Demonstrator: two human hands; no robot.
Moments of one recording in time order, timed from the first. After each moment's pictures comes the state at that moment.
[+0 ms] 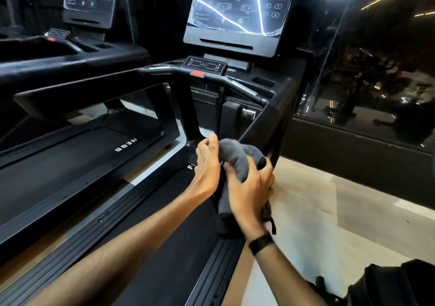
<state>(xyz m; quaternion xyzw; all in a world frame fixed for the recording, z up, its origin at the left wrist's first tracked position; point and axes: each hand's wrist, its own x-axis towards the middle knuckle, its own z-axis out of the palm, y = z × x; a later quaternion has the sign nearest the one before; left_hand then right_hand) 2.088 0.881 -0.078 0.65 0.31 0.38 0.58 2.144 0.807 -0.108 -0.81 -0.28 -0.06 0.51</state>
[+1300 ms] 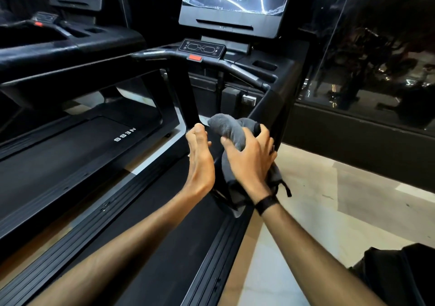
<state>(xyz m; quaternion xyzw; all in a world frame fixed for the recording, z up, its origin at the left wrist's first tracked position) 2.090 0.881 -0.084 0.58 0.31 0.47 0.59 2.183 0.837 -0.091 -0.83 -0.35 -0.08 0.43</state>
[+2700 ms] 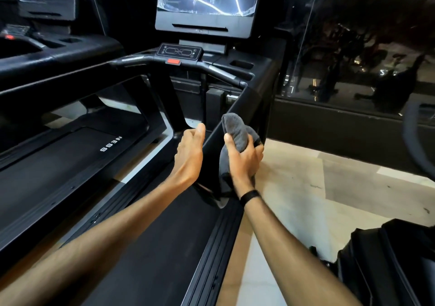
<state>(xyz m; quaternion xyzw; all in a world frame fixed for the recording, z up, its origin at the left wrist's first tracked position) 2.082 0.869 -0.067 0.73 0.32 0.32 0.51 2.202 0.825 -0.117 -0.78 -0.17 0.02 0.60</state>
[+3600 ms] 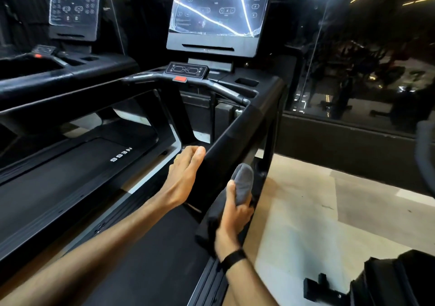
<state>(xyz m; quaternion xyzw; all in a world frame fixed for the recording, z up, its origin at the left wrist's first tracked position) 2.086 0.875 -0.072 0.79 0.29 0.33 0.42 2.153 0.789 -0.146 -0.66 0.02 0.12 0.74</state>
